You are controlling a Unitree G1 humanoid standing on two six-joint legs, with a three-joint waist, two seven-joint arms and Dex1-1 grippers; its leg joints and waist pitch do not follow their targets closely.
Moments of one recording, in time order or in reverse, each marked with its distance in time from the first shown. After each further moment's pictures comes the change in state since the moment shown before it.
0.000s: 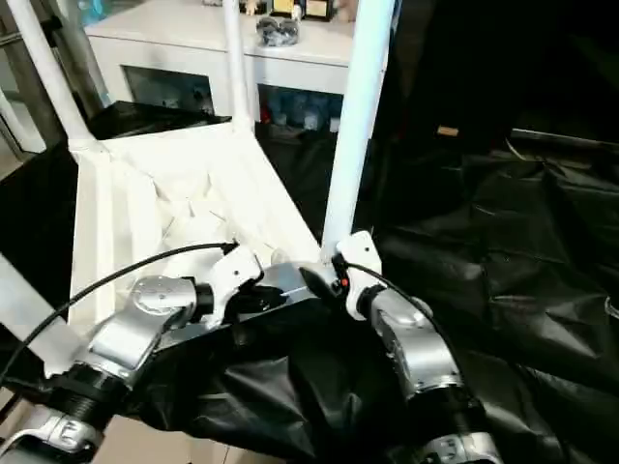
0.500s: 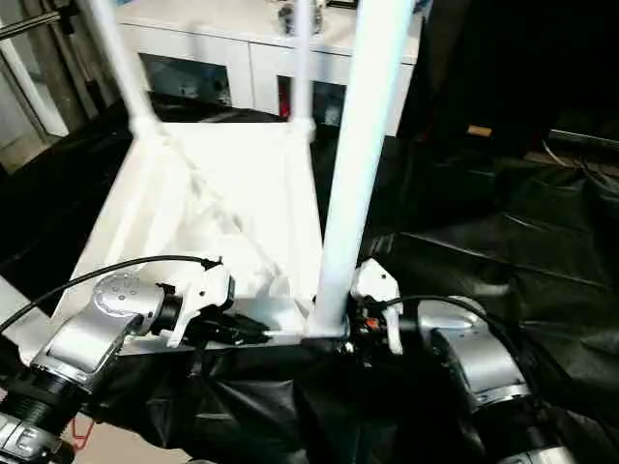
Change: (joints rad) left arm -0.004 0.100 -0.027 -0.006 -0.075 -0.061 -0.251; right arm 0.025 -0.206 0.068 -0.100 0.125 0.052 0.464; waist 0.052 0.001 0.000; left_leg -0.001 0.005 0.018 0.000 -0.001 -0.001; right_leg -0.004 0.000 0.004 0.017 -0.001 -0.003
